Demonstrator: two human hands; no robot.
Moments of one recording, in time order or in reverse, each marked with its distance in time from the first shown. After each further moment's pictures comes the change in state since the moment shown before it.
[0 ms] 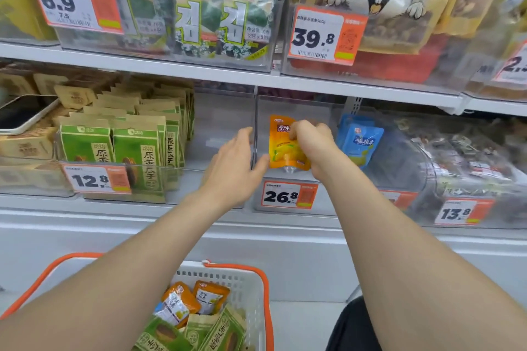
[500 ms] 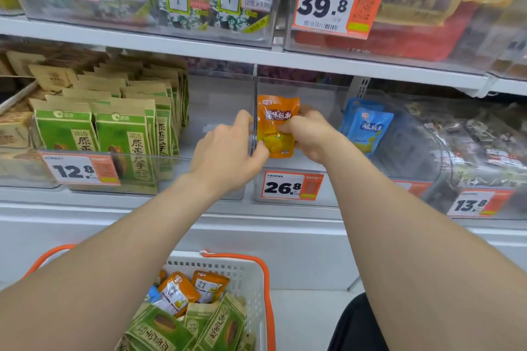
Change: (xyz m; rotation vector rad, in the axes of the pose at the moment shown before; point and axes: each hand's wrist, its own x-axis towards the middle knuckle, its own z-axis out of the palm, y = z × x) left_hand 0.011 -0.009 0.000 0.188 0.065 0.109; right_hand 0.049 0.020 0.013 -0.092 -0.171 -0.092
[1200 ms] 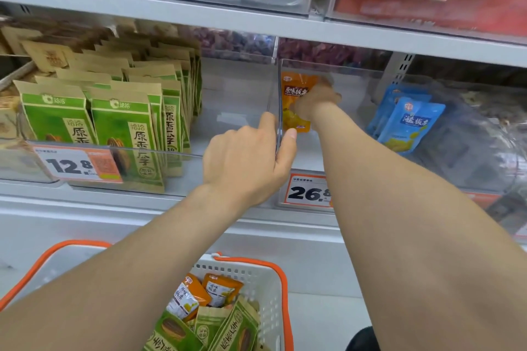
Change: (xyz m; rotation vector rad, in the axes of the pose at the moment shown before) left_hand -0.006 -0.005 0.021 0.303 0.135 0.038; right_hand 0.124 0.009 0.037 -0.856 0.327 0.043
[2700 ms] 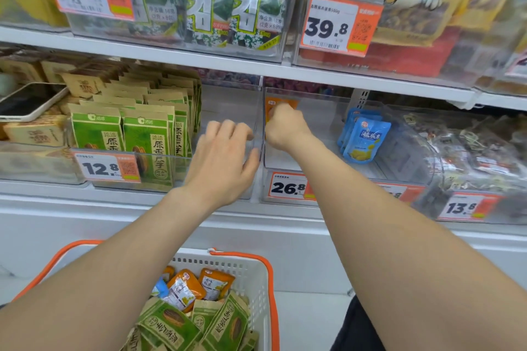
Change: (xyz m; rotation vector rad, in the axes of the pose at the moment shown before) left_hand -0.018 -0.022 -0.039 -0.211 -0.047 0.065; right_hand -0.138 -0.012 -0.070 0.122 -0.130 -0.293
